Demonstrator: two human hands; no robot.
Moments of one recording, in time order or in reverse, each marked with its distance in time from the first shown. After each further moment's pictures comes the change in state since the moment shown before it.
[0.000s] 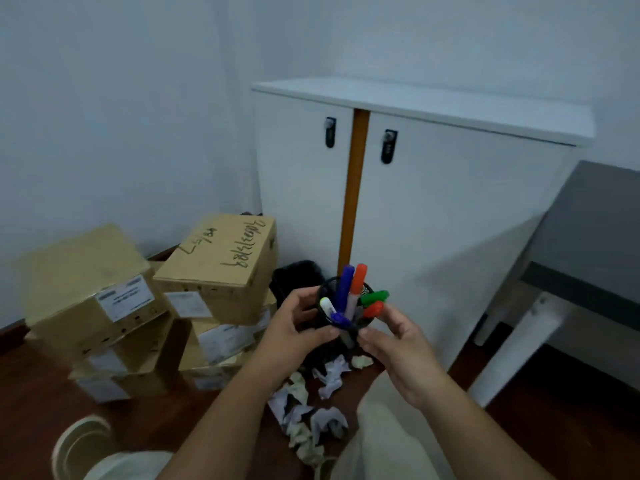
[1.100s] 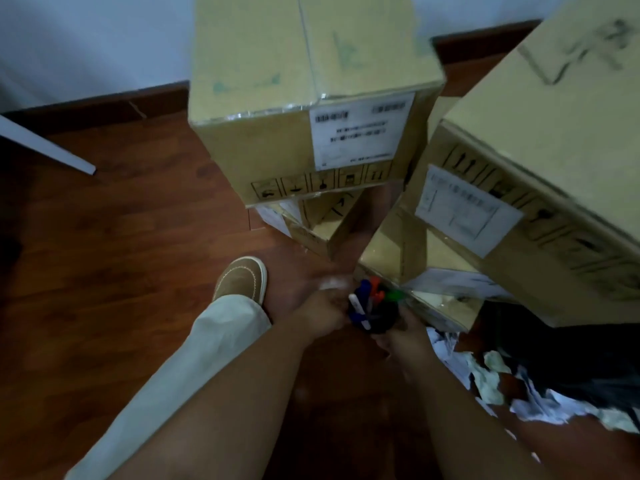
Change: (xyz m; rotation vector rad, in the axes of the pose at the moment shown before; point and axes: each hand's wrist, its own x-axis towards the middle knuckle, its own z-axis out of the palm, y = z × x) left_hand 0.006 -0.363 -0.312 0.030 0.330 -0.874; right_hand 0.235 0.427 0.252 -0.531 -0.353 0.640
